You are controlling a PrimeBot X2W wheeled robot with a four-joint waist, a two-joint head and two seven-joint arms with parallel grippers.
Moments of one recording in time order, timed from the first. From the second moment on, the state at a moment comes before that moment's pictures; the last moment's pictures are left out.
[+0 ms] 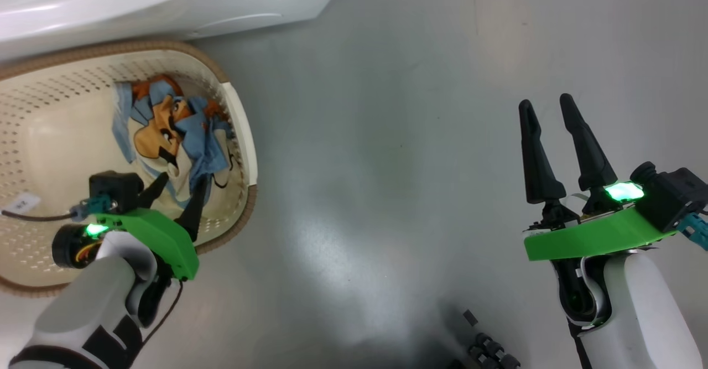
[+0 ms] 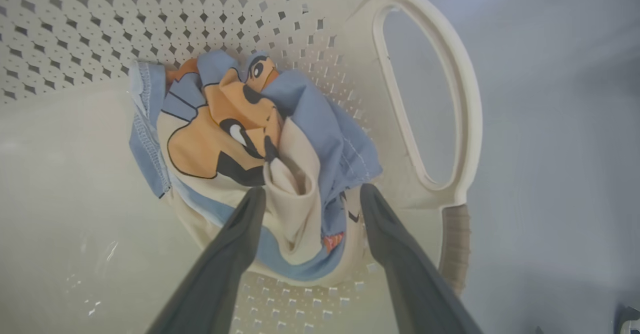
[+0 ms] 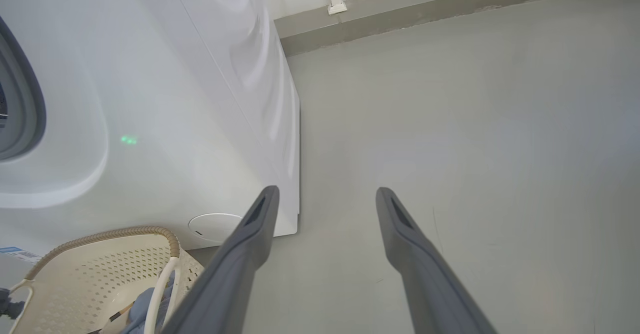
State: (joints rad) left arm -0.75 0.33 -0.84 0.84 -0.90 -0.13 -0.26; right arm -0.36 -0.07 0.07 0.08 0.42 0.13 -0.26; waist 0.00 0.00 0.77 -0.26
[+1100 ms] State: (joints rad) left arm -0.88 0.39 -1.13 0.88 -1.27 -0.13 -0.26; right arm -0.36 -0.08 0.08 0.06 0.41 0.13 -0.26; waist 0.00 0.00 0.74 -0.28
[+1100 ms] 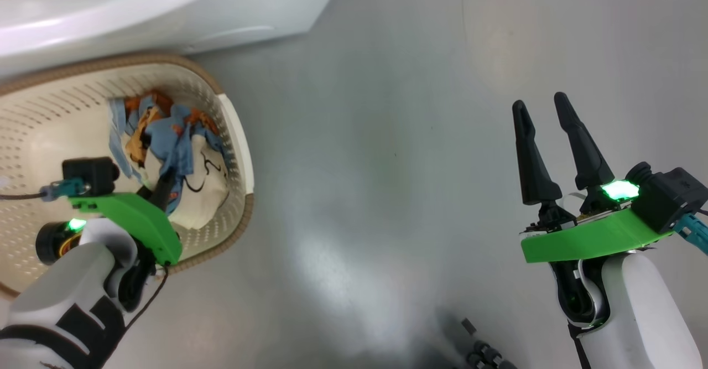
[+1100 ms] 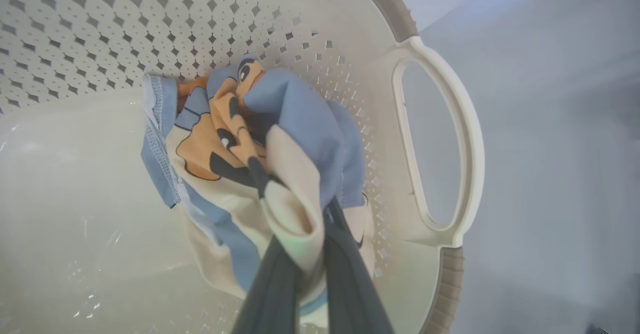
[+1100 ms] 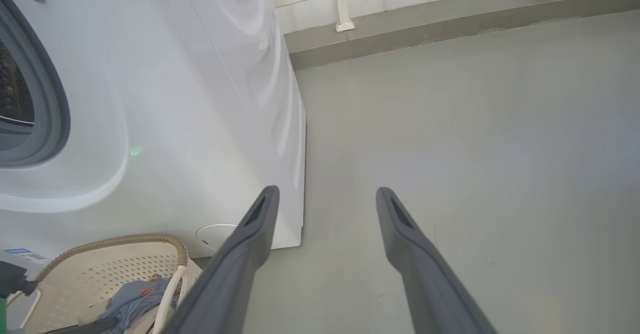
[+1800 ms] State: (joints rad) left arm -0.60 0.39 -0.79 0.76 -1.05 -0.13 -0.26; right arm -0.23 -0.14 0.09 0.15 0.42 0.13 -0.26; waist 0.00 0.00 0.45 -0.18
